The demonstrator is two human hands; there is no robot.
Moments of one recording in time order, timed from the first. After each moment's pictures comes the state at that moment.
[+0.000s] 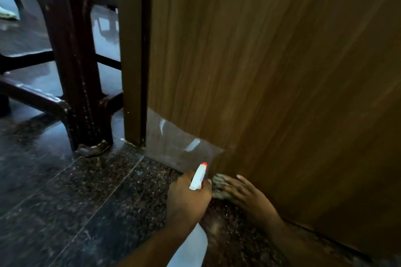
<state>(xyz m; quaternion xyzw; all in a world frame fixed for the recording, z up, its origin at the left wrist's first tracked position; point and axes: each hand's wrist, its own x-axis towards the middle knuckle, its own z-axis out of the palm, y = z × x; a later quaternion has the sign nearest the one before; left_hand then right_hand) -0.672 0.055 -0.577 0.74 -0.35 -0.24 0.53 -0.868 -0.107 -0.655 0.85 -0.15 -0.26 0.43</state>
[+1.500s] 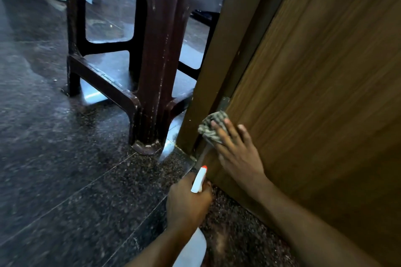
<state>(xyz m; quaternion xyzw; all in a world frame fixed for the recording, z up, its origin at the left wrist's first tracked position) -0.536 0.082 -0.586 0.79 -0.21 -0.21 0.54 -0.585 -0.102 -0.564 0.91 -0.14 0.08 0.39</state>
